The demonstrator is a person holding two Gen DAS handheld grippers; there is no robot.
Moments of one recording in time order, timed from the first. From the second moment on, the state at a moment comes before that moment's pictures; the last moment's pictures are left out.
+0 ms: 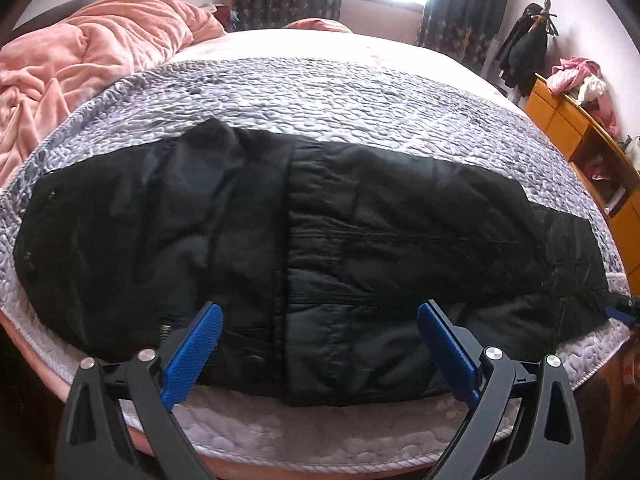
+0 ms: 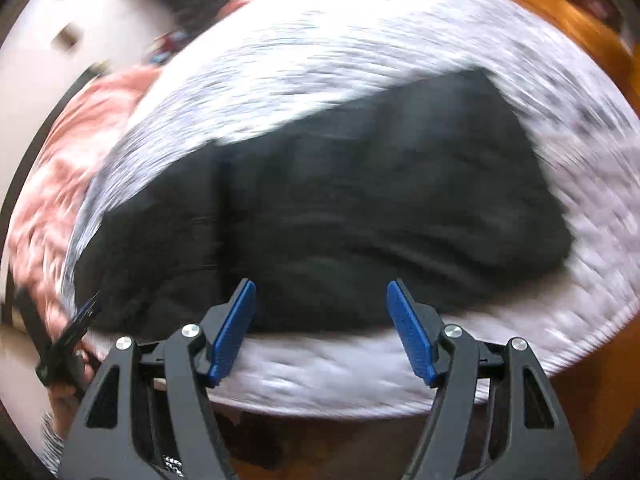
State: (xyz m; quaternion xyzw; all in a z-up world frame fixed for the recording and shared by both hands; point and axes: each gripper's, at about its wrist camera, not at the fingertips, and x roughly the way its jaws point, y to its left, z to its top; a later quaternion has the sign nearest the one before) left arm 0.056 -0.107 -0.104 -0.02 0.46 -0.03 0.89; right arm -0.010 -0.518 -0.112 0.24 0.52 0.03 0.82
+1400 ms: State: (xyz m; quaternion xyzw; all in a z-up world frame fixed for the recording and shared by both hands) left arm 0.044 0.023 -0.065 -0.12 0.41 0.09 0.90; right arm 0.066 -0.254 -0.016 0.05 0.43 0.27 0.86
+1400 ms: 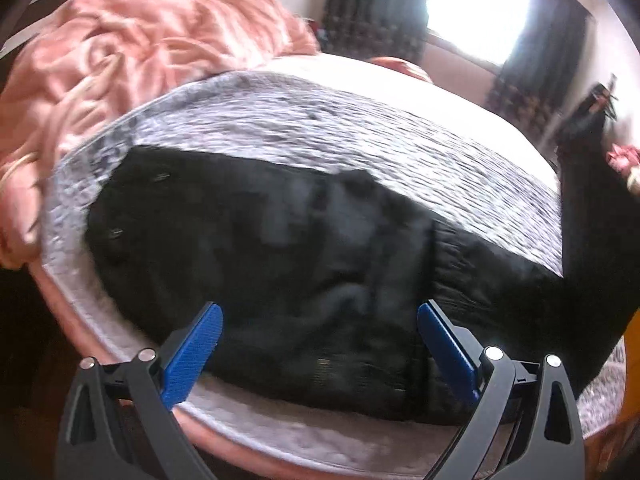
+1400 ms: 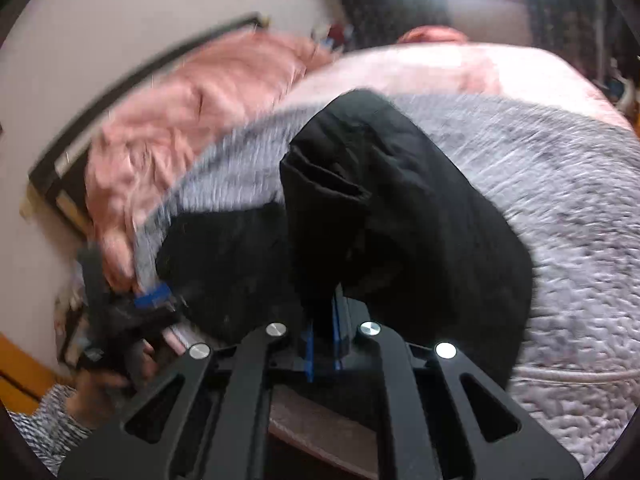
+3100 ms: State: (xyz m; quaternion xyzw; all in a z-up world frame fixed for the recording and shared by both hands) left arm 0.048 0.028 -0.086 -0.15 0.44 0.07 0.88; right arm 0.034 -0.144 -0.081 -0.03 0.49 0.35 0.80
